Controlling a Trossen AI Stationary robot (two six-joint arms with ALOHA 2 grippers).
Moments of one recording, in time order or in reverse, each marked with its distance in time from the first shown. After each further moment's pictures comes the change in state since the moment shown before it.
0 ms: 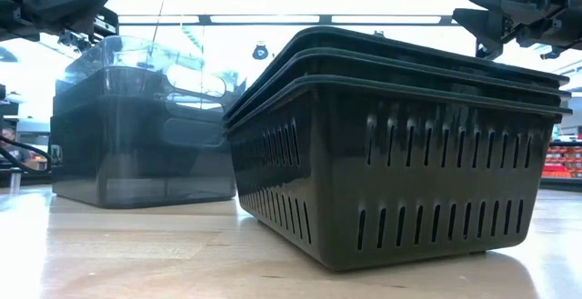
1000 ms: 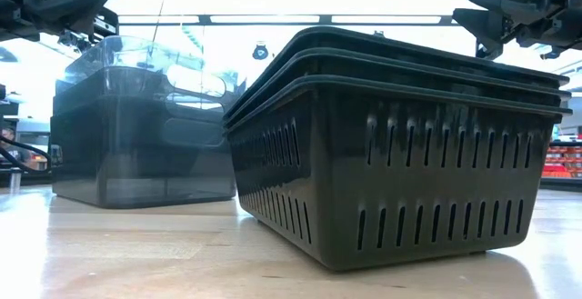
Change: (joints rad) left arm 0.000 0.000 0.000 0.000 0.000 0.000; right arm 0.000 0.000 0.000 0.000 0.000 0.000
